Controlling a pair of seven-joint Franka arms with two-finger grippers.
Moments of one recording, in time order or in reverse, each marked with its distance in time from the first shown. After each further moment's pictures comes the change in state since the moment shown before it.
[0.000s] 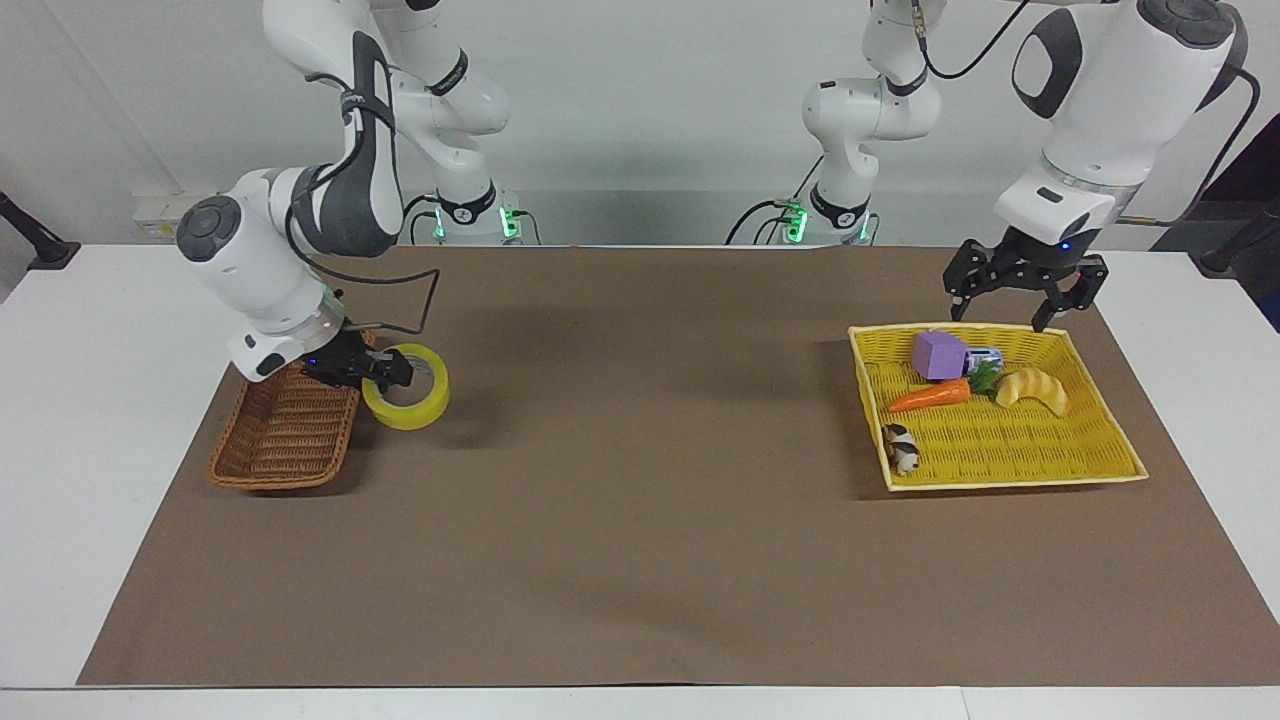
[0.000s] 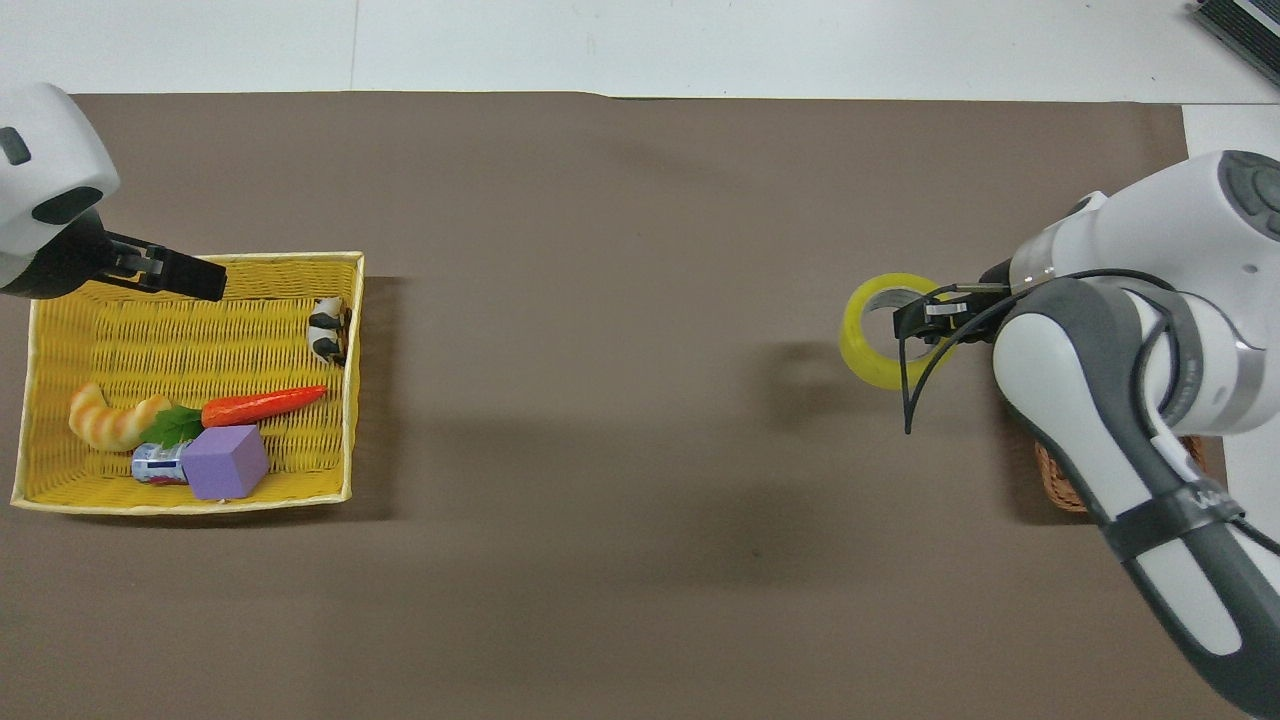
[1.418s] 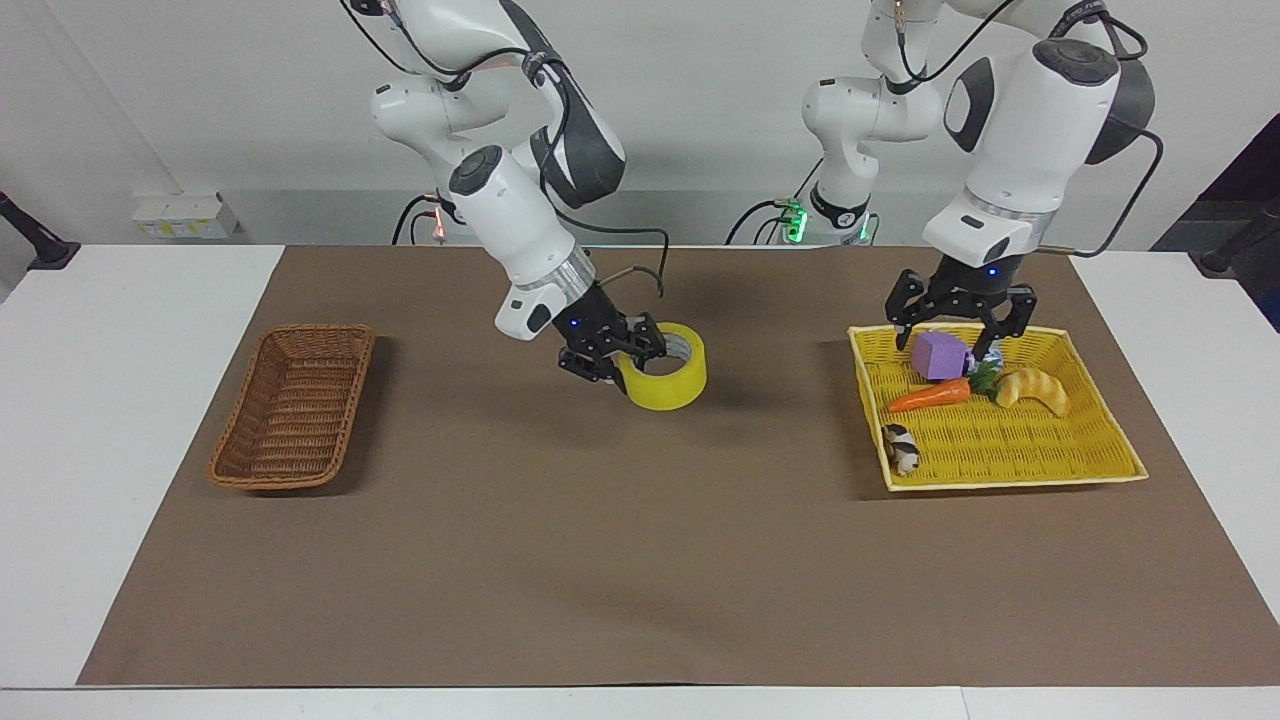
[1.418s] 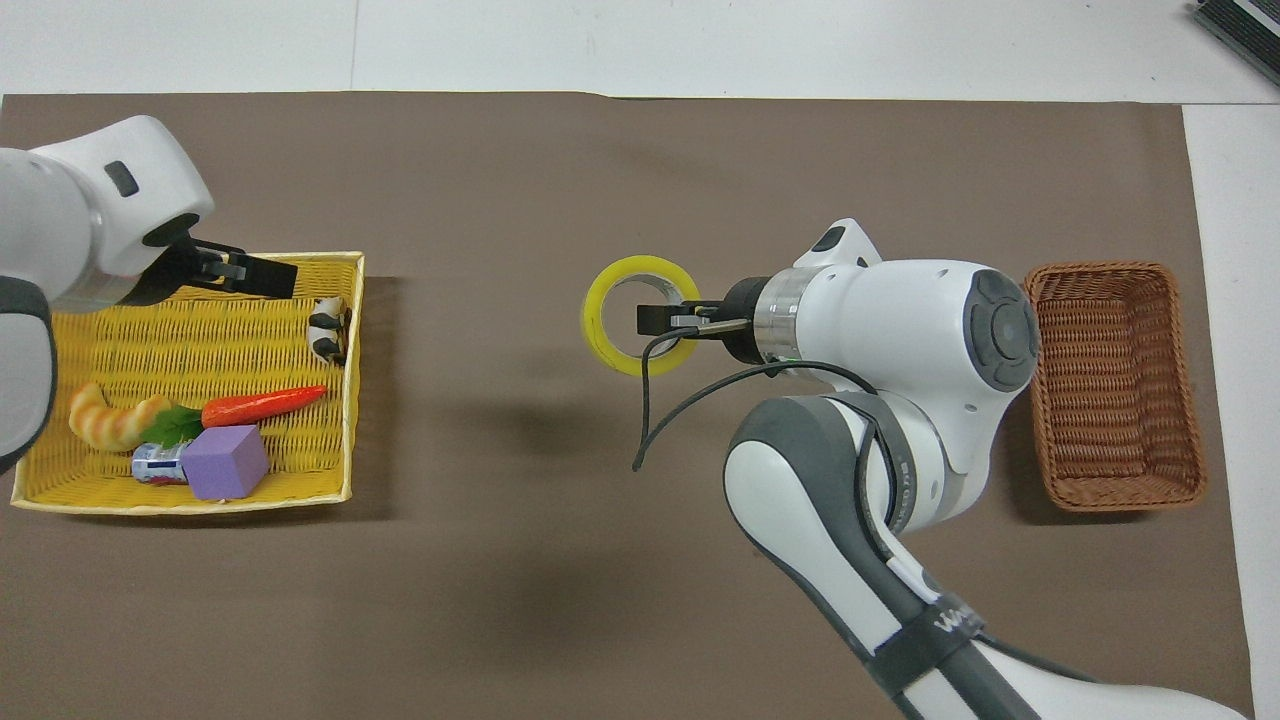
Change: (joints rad) left arm -0.062 -0.022 -0.004 -0.121 0.000 0.184 -0.046; right arm 0.508 0.002 0.066 -0.030 0.439 0.497 0.163
